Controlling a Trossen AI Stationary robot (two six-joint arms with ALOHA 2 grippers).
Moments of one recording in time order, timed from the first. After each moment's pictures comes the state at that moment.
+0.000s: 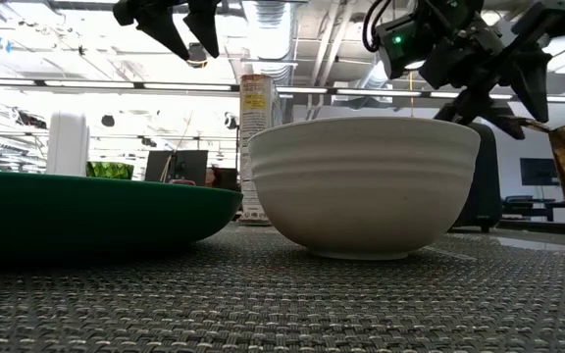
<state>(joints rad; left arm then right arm) -0.14 1.43 1.37 -1.09 -0.95 -0.92 -0.22 1.54 1.20 -1.53 -0.35 -0.53</state>
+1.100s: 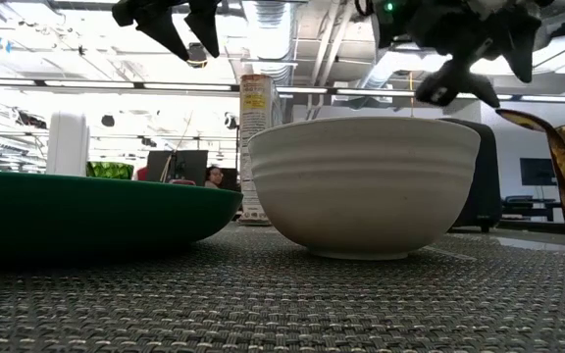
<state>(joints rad) -0.14 1.43 1.37 -1.09 -0.95 -0.95 -0.19 1.54 1.33 -1.54 -0.45 -0.58</state>
